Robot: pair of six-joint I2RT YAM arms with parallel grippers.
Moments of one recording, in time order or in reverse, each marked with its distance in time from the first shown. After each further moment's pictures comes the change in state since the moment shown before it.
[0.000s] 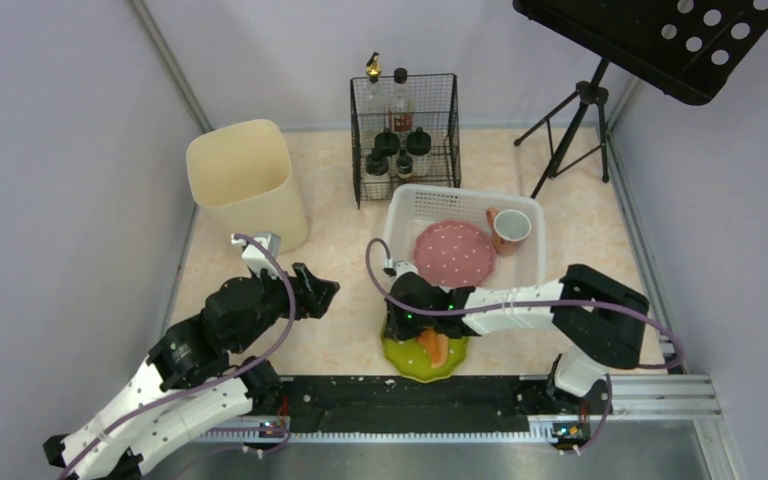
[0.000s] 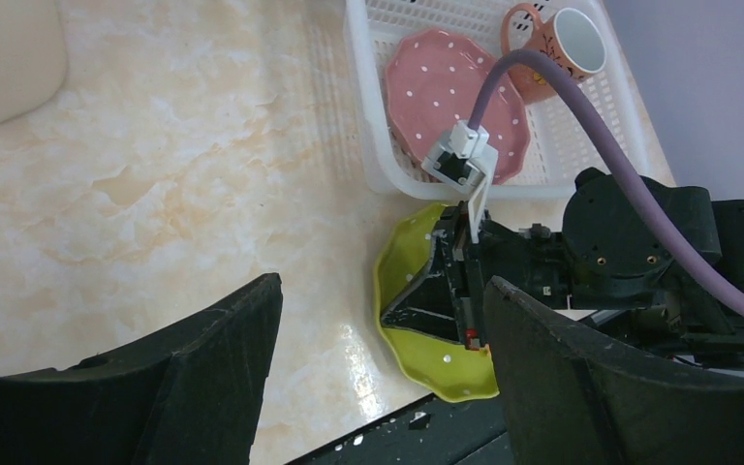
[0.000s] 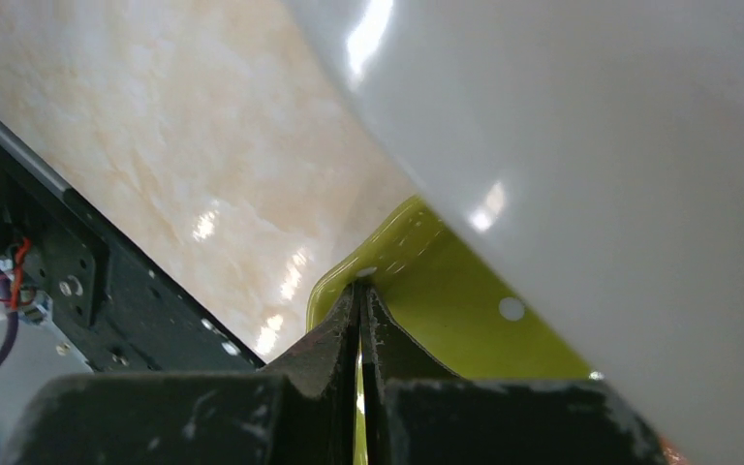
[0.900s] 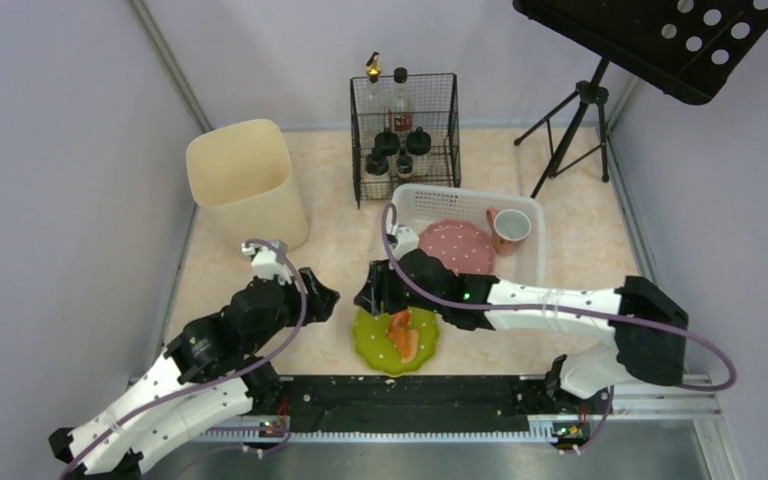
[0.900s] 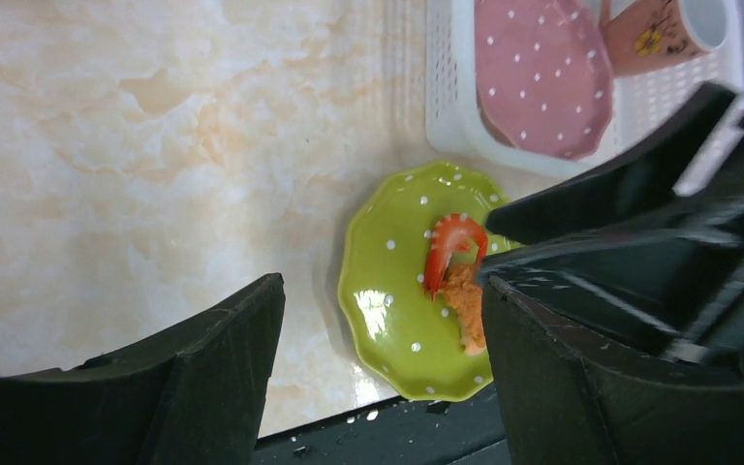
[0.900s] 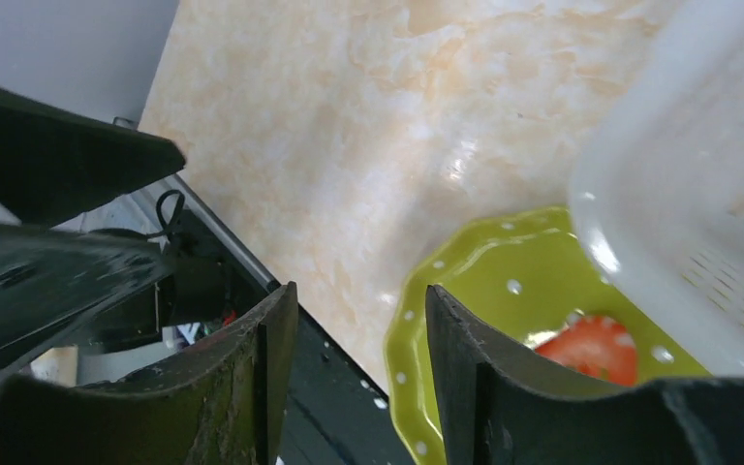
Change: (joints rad) left arm 0.000 0.012 -0.072 -0.086 -0.071 -0.151; right arm 0.029 -0.118 0.179 0.039 0.111 -0.011
